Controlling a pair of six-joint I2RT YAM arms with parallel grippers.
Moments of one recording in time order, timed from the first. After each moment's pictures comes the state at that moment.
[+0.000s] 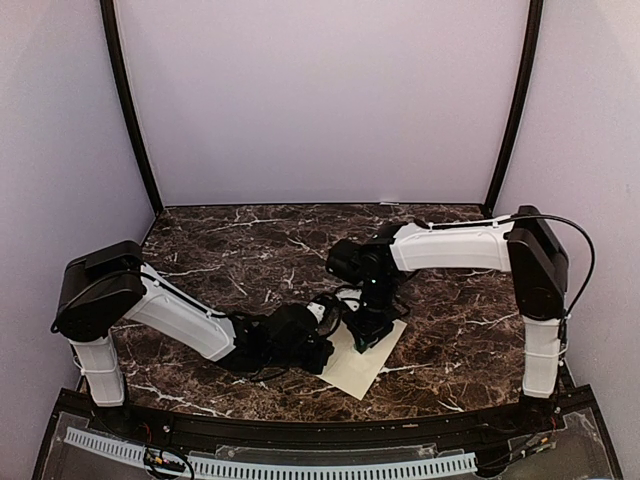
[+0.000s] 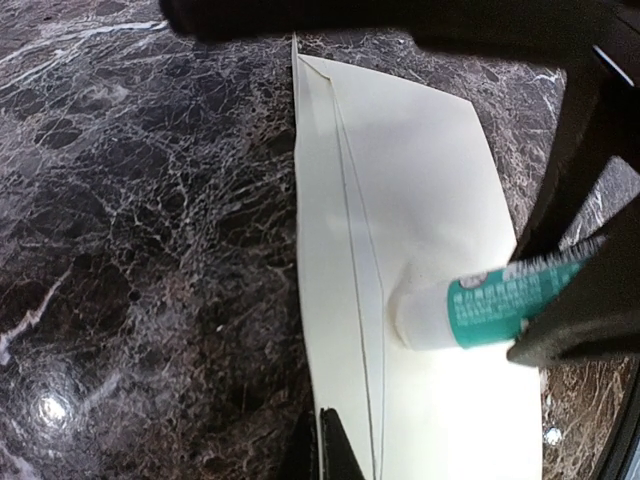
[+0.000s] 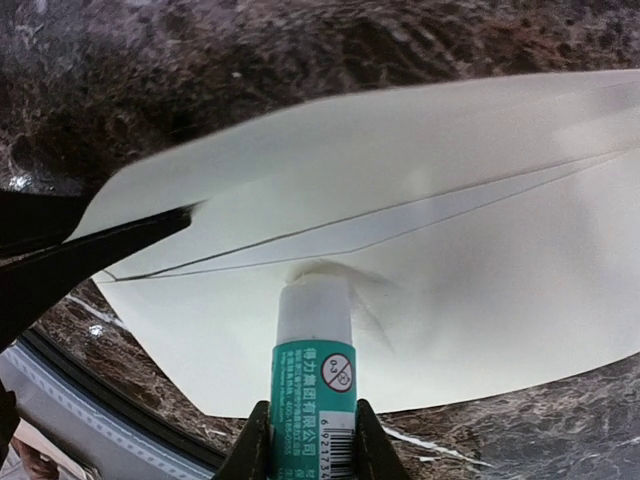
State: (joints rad) left arm -1.15 1.88 0.85 0.30 -0.16 -0.59; right arm 0.95 2.01 1.52 -1.11 -0.20 0.30
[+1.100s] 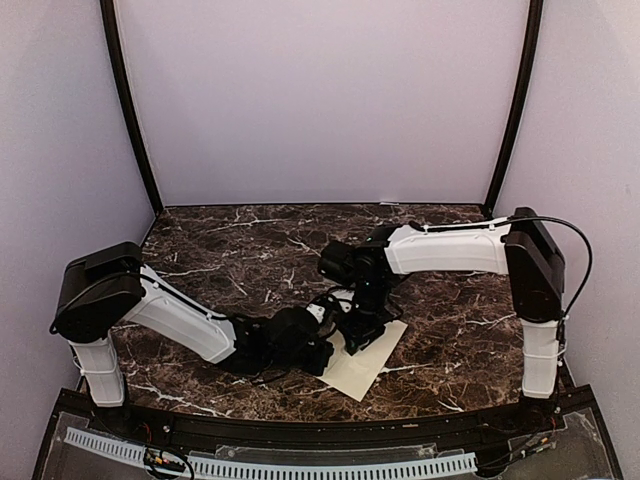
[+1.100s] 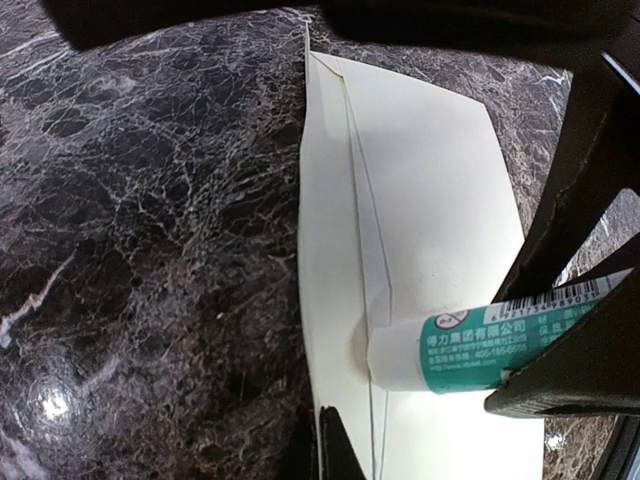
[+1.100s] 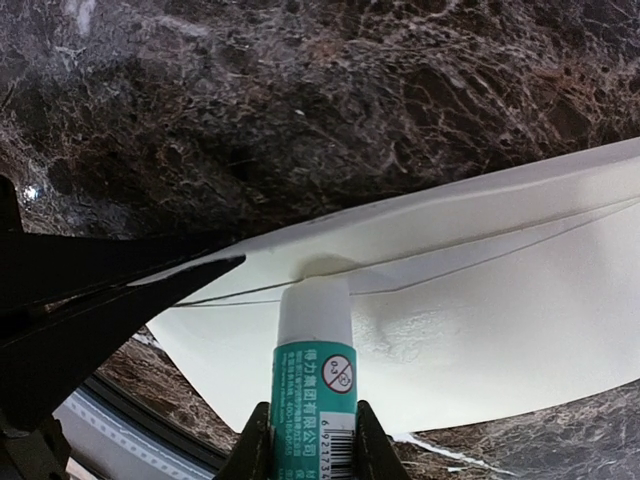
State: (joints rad) left arm -1.16 1.88 0.85 0.28 -0.19 -0.61; right arm 0.99 2.03 1.56 -1.09 -0.22 0.35
